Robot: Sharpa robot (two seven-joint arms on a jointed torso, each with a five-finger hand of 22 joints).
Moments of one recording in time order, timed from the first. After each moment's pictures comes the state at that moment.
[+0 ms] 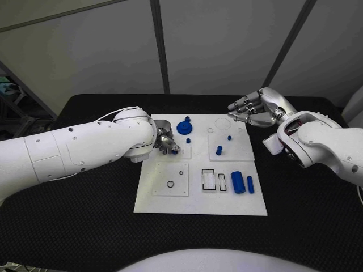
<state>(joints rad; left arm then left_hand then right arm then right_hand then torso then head) 1.27 -0.63 -0.09 1.40 -1.12 0.07 -0.61 1.03 -0.18 0.66 0.11 0.32 0.99 0.00 0.69 0.64 1.36 -0.07 1.00 0.83 1.46 -0.11 1.41 1.31 0.04 1.46 0.00 1.38 1.28 1.18 -0.89 0.02 1.54 -0.82 -0.45 0.13 1.49 -0.16 0.16 0.27 0.34 1.08 0.18 0.07 0.07 1.23 0.12 0.07 0.07 1.25 0.08 0.07 0.25 0.18 0.96 0.20 0.29 0.16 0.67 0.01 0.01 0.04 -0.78</state>
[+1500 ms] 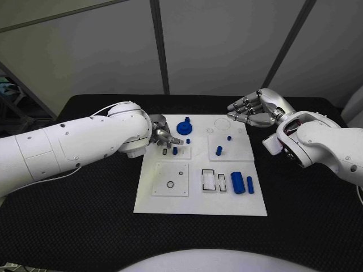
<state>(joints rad) 1.26 -0.65 -0.03 1.40 -1.09 0.06 -0.62 0.97 -0.15 0.18 0.27 0.32 1.01 0.00 0.65 0.65 1.34 -0.06 1.00 0.79 1.47 -0.12 1.40 1.31 0.05 1.46 0.00 1.37 1.28 1.18 -0.88 0.02 1.53 -0.82 -0.44 0.12 1.48 -0.16 0.16 0.27 0.34 1.06 0.20 0.07 0.07 1.20 0.13 0.07 0.06 1.21 0.10 0.07 0.22 0.18 0.95 0.21 0.25 0.13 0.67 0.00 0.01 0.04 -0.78</state>
